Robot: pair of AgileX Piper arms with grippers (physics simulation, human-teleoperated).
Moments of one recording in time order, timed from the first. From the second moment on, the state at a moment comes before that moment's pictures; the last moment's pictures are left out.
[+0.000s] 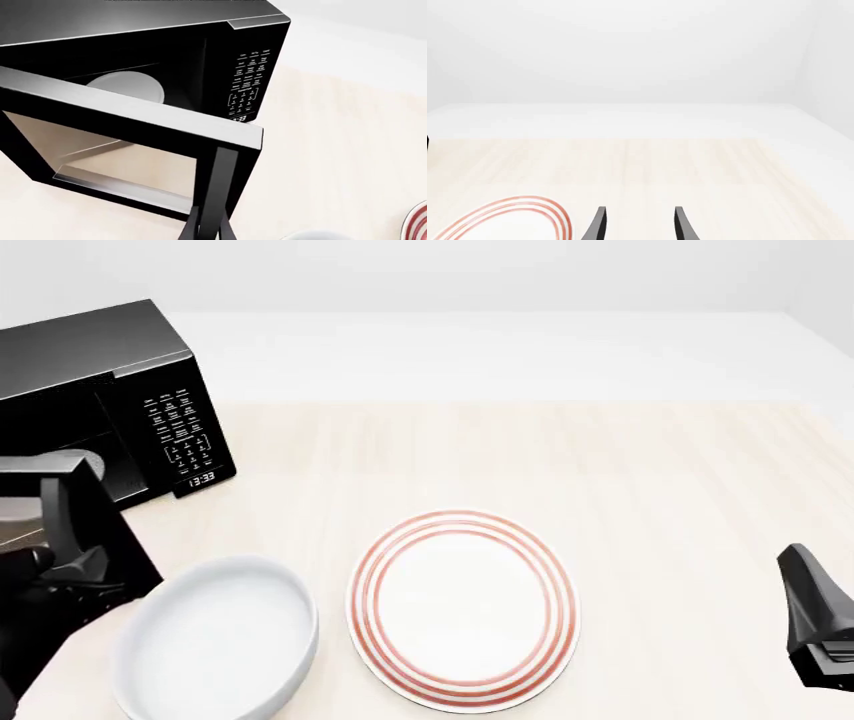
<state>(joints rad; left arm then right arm) 0.13 1.29 -0.01 -0.88 -0.08 0.00 0.01 0.00 0.00 0.00</state>
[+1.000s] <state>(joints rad) 0.10 1.22 -0.01 -1.01 -0.13 0.00 0.01 0.00 0.00 0.00</state>
